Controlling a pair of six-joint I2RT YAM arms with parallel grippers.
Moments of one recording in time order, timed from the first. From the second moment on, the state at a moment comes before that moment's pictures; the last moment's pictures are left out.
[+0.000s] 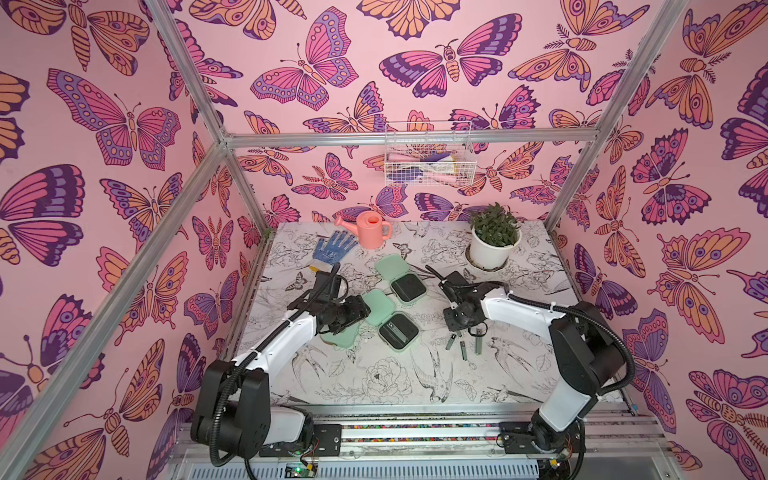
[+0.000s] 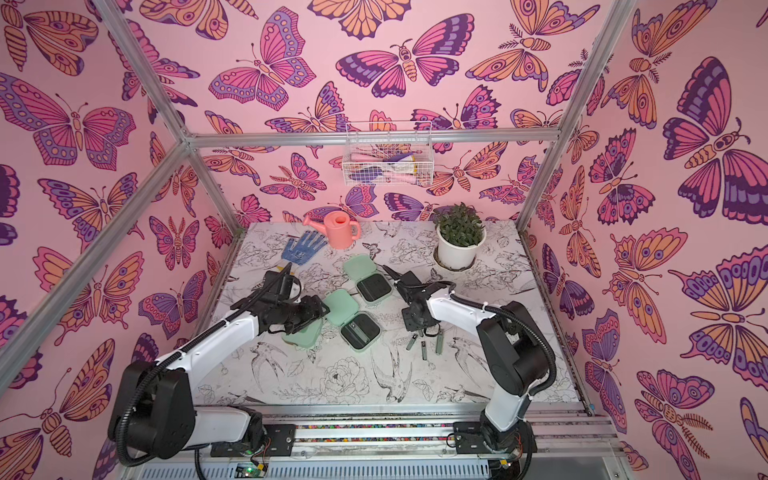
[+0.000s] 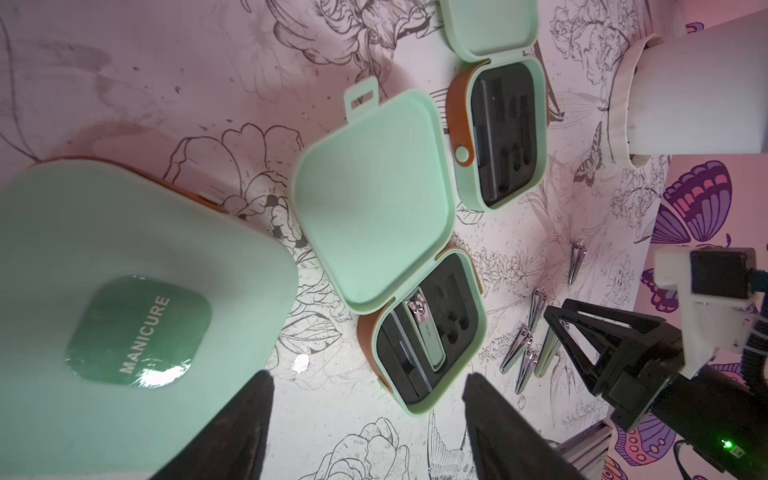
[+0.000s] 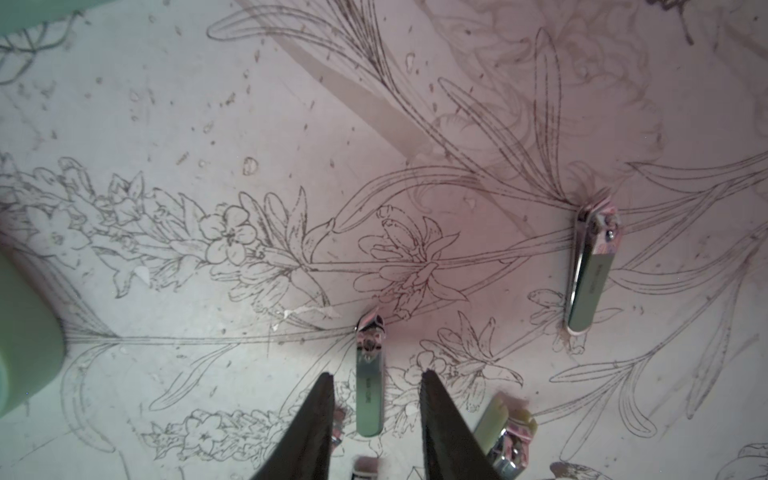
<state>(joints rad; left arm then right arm) -0.26 1.36 0.84 -0.48 0.33 -0.67 0.60 1.74 1.08 -0.65 0.18 0.34</state>
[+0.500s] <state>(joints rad) -0.26 1.36 0.84 -0.47 0.34 -0.67 0.58 1.76 1.03 -0.58 0.14 0.34</state>
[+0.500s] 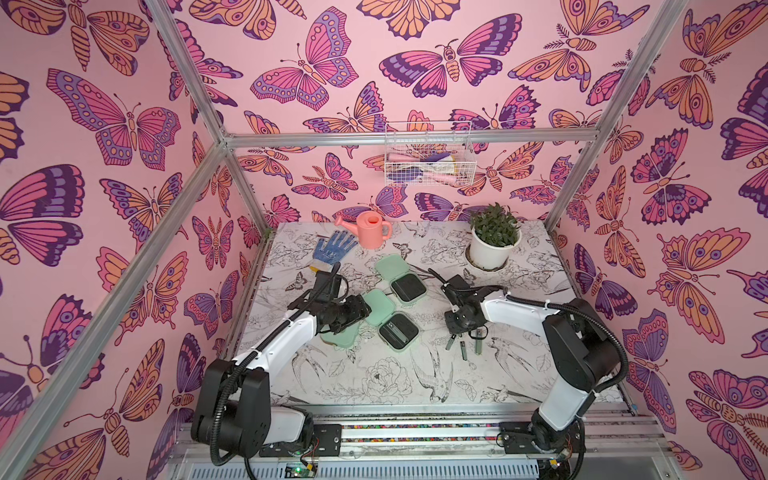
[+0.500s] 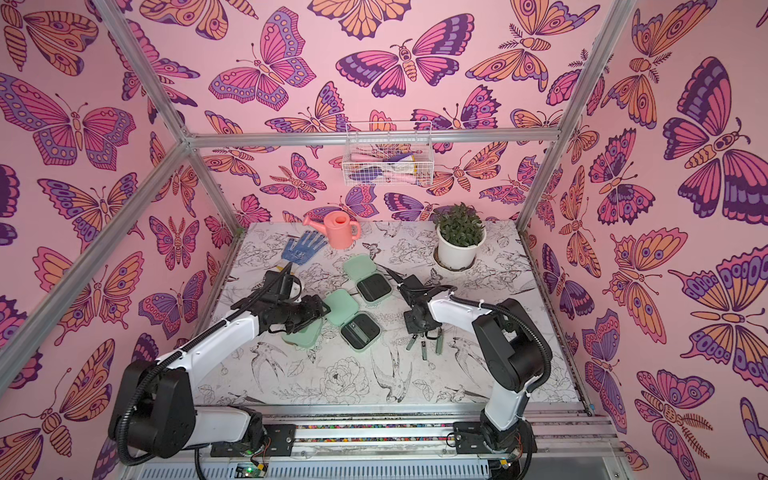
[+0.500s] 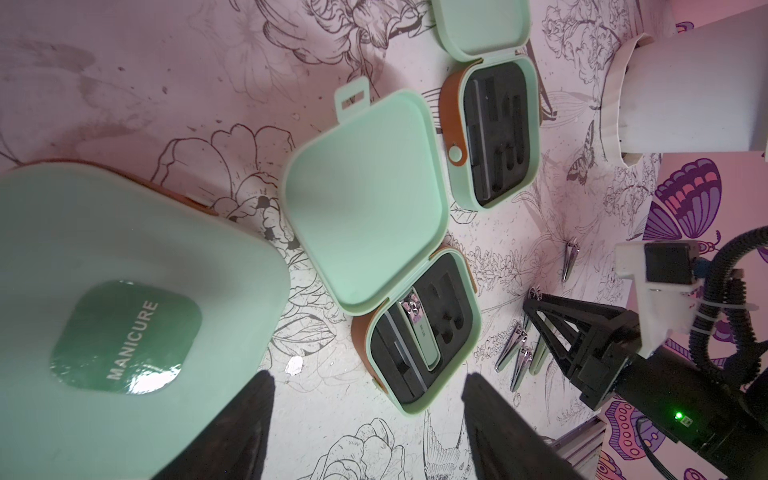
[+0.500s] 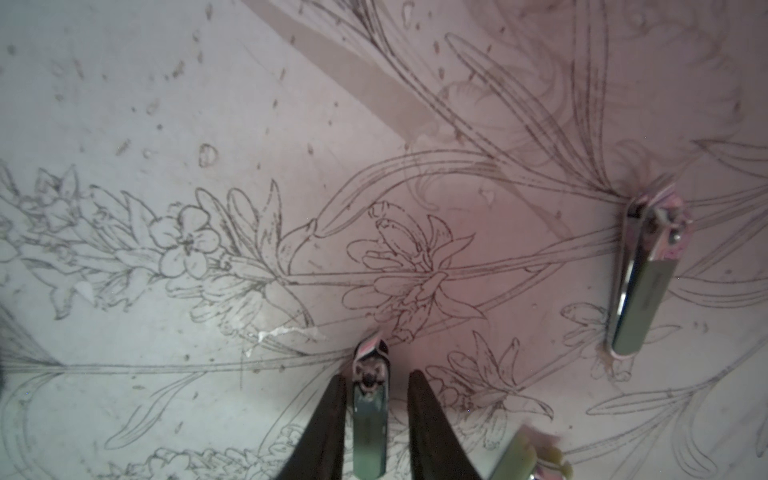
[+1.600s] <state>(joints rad) -0.26 1.37 0.84 -0.47 0.35 -0.67 0.58 1.72 0.98 -0.56 0.12 0.36</state>
